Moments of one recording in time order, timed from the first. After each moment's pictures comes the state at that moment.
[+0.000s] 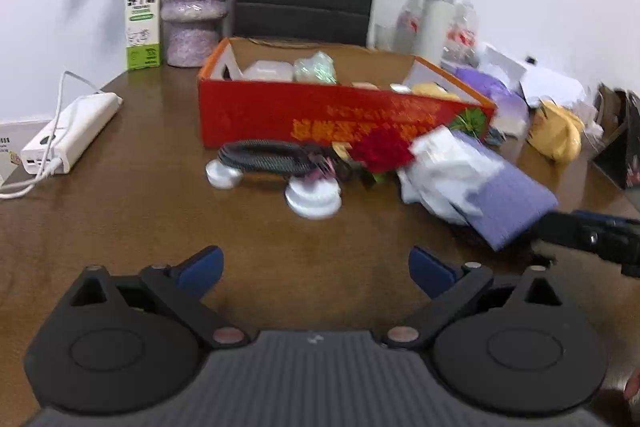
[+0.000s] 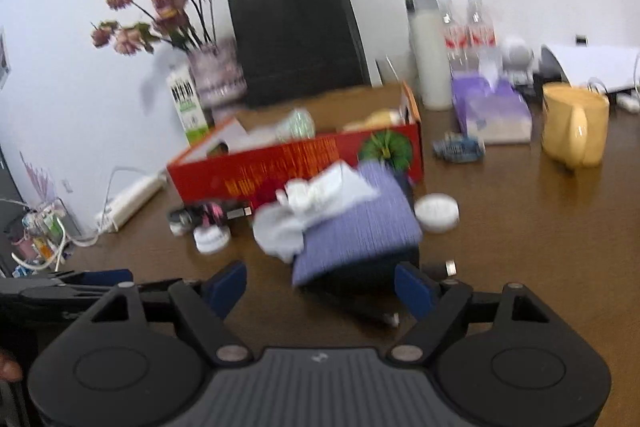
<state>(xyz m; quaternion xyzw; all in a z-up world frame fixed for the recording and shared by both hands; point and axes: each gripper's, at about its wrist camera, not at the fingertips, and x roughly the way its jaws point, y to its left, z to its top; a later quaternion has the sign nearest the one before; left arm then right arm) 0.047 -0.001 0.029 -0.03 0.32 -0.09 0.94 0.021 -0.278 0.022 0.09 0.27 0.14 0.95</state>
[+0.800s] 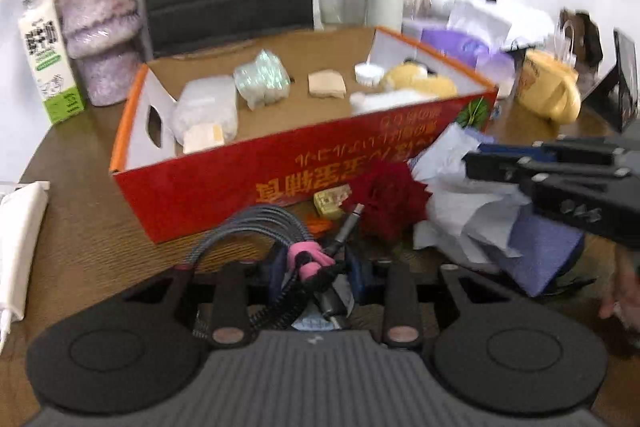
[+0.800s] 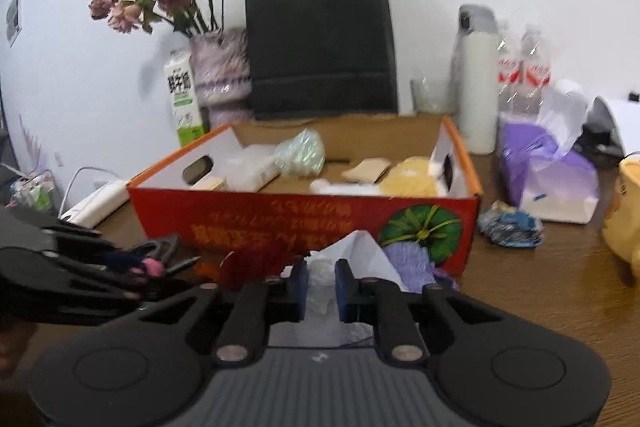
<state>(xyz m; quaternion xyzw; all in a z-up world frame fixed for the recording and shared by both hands) 0.143 -0.021 0.046 0.08 0.35 -0.18 0.91 0.125 -0.246 0.016 0.01 0.25 0.15 0.96</state>
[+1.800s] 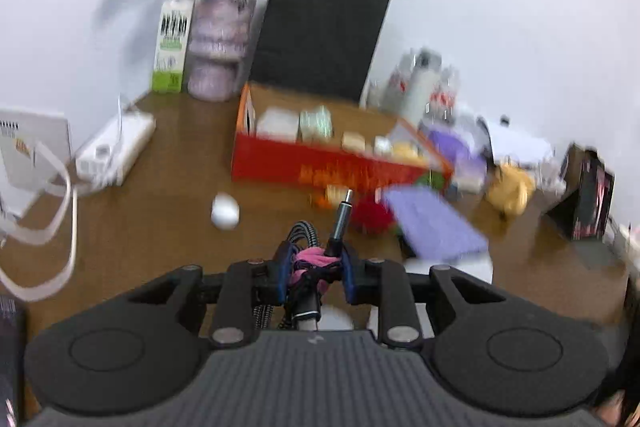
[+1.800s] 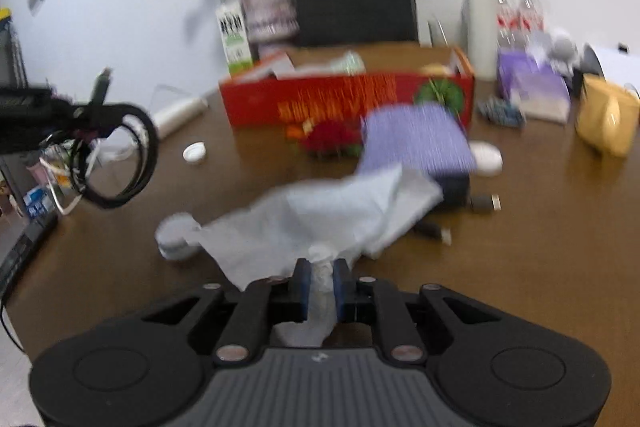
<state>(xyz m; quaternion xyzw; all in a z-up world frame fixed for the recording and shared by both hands) -0.030 0.043 0.084 -0.09 0.29 -0.11 0.95 -0.030 -0.244 0.001 0.02 0.34 0.18 0.92</state>
